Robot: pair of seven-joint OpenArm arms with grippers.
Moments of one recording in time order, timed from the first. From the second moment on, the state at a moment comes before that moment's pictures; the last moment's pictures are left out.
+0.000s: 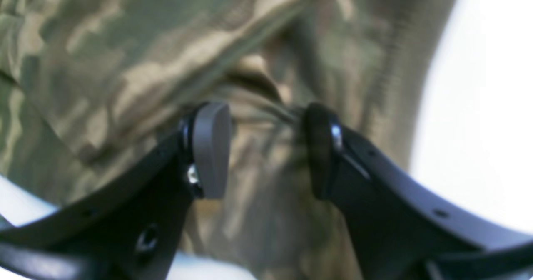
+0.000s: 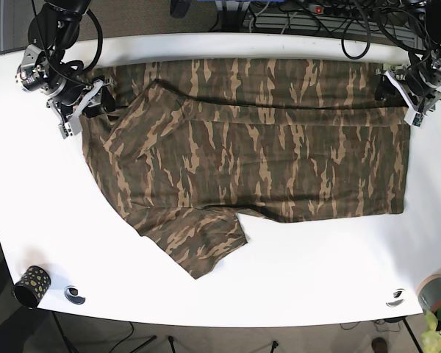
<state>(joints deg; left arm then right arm) 18.9 -19.5 -30.9 86.7 -18.9 -40.6 44.3 -12.3 14.8 32.1 89.6 27.4 41.0 -57.3</state>
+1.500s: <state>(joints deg) -9.1 -14.8 -36.1 84.0 -10.8 -39.9 53.5 10.8 18.1 29.8 75.9 23.5 39.9 -56.8</state>
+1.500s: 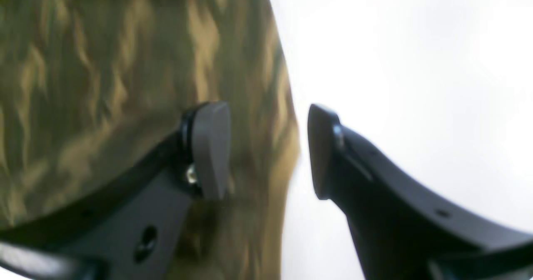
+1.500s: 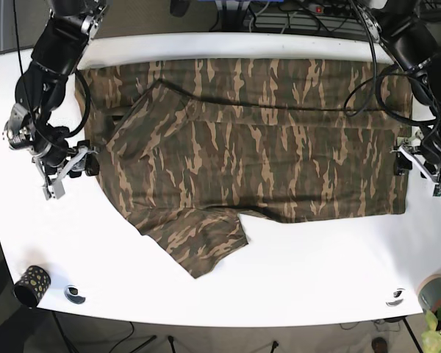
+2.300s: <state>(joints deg) -11.3 -14.8 -27.4 77.1 -8.4 -38.9 43.4 33.5 23.9 0.6 30.2 23.7 35.4 -19.2</state>
